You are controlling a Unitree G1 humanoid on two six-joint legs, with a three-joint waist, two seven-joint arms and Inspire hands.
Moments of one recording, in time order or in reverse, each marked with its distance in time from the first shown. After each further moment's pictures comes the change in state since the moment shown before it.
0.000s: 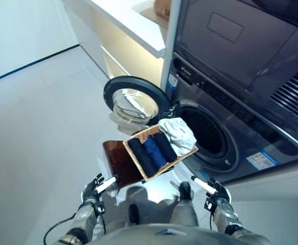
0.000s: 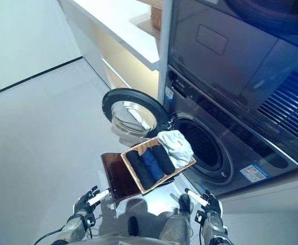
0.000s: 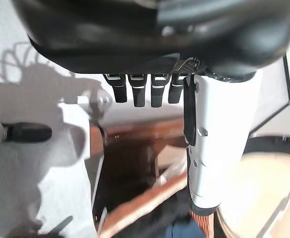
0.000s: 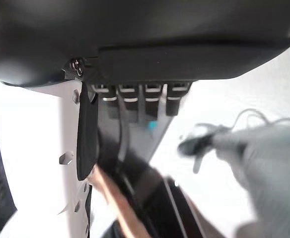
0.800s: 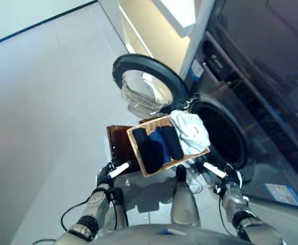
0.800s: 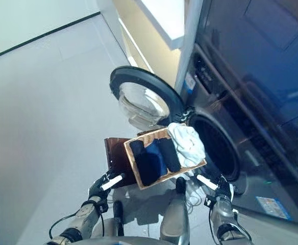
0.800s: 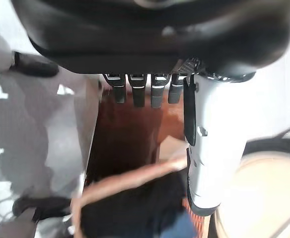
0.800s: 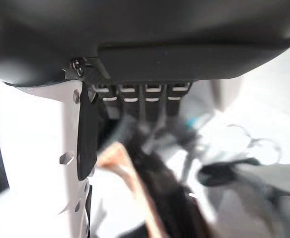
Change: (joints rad) left arm -0.069 -0.008 -0.052 -0.105 -0.022 -0.008 -0.006; right arm -0.065 -0.070 0.008 -0.048 0.002 -0.021 -0.026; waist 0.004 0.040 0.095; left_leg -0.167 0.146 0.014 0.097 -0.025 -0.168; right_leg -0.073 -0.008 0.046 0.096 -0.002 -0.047
